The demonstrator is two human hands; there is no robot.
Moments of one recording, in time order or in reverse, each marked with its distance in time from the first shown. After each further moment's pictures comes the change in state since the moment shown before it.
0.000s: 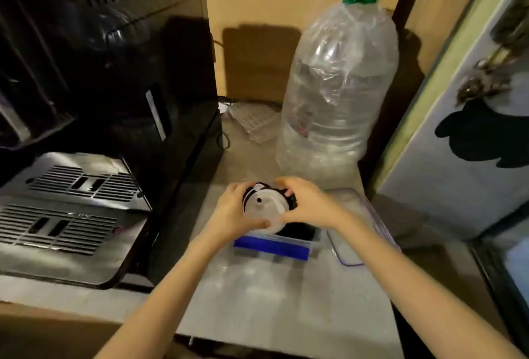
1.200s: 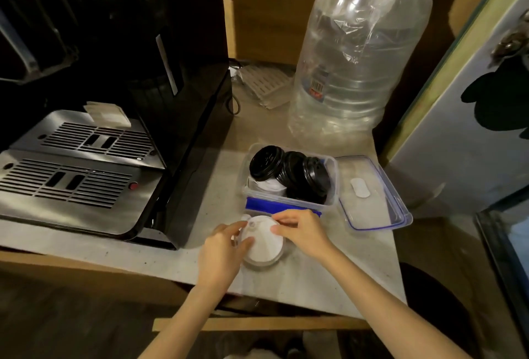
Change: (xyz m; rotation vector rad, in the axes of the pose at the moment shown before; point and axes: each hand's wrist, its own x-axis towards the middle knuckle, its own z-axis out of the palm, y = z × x) left_hand -0.113 -0.048 0.053 -0.039 0.159 -0.292; right_hand -0.047 0.008 0.117 0.561 0.129 0.278
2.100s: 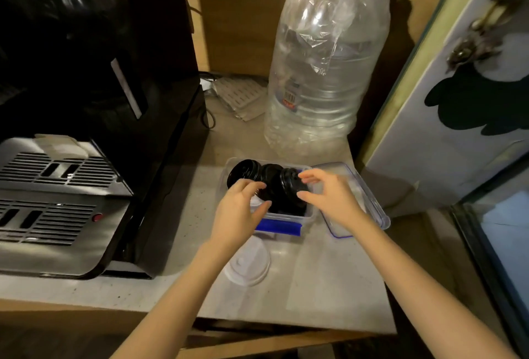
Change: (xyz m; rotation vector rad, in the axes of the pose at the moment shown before) left_hand 0.070 0.083 0.003 0.067 0.004 0.413; right_hand 0.023 -0.022 -0.101 -0.280 0.256 -0.134
